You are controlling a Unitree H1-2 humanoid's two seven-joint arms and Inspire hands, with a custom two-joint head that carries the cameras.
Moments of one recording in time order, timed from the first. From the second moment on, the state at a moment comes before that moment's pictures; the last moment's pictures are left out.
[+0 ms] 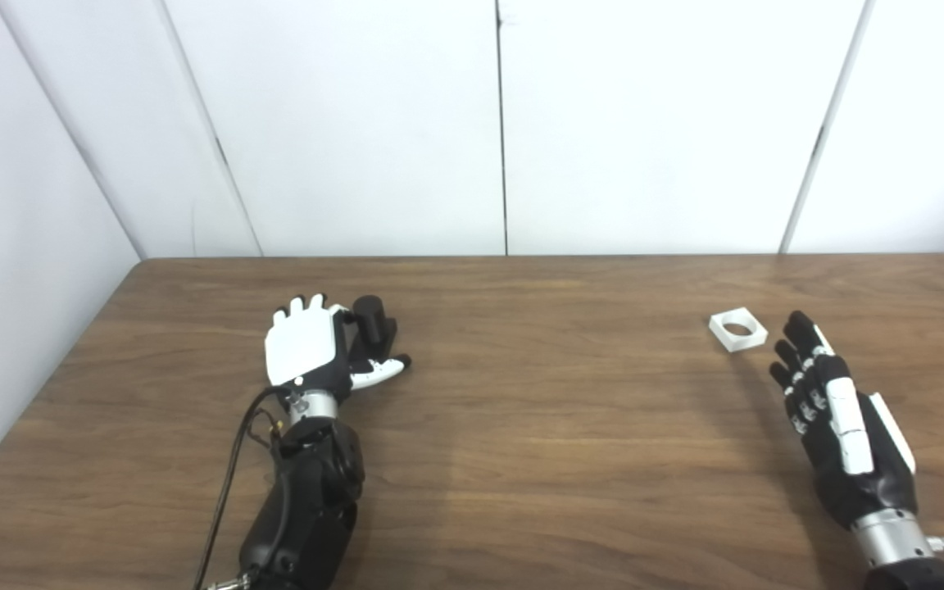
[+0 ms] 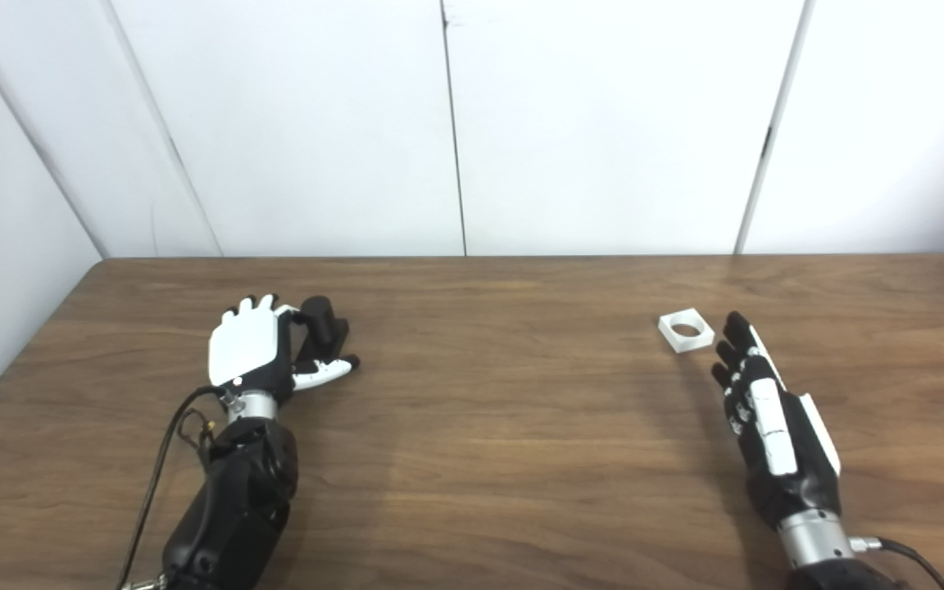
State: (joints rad) left arm -0.42 0.18 -0.14 0.37 1.01 0.46 0.19; right arm -0.07 -0.18 -0.12 -0.02 0.27 -0.04 0.15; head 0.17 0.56
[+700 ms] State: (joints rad) left arm -0.43 0.18 -0.16 0.37 0.96 0.45 0.24; right arm -0.07 -0.19 -0.12 -0.02 0.27 -0.04 0.17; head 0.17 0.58
